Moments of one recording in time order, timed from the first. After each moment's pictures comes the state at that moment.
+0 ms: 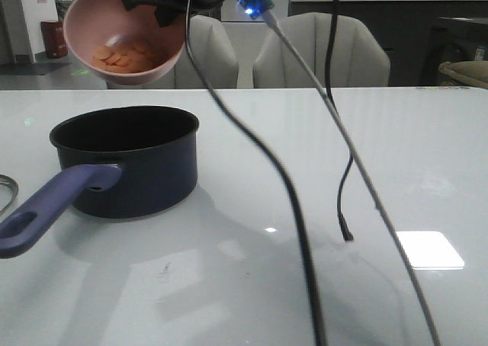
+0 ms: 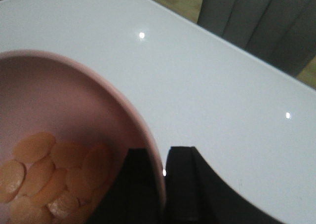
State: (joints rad) left arm -0.34 0.02 -0.34 -0.05 0.48 0.05; right arm 0.66 2.08 -1.80 -0.11 0.15 0.00
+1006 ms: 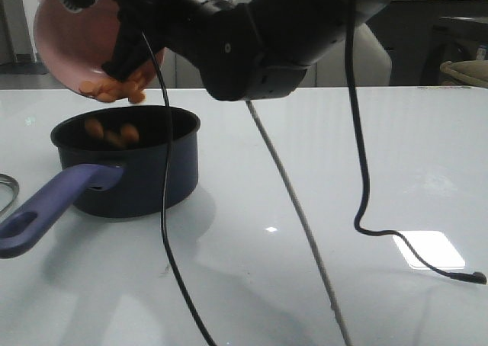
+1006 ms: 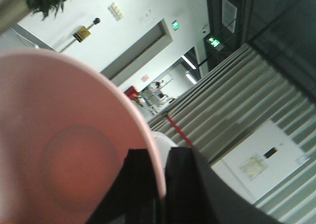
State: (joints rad) left arm -0.34 0.02 -0.34 -0.05 0.48 0.05; right arm 0.78 2.13 -1.40 0.19 -0.97 -1.03
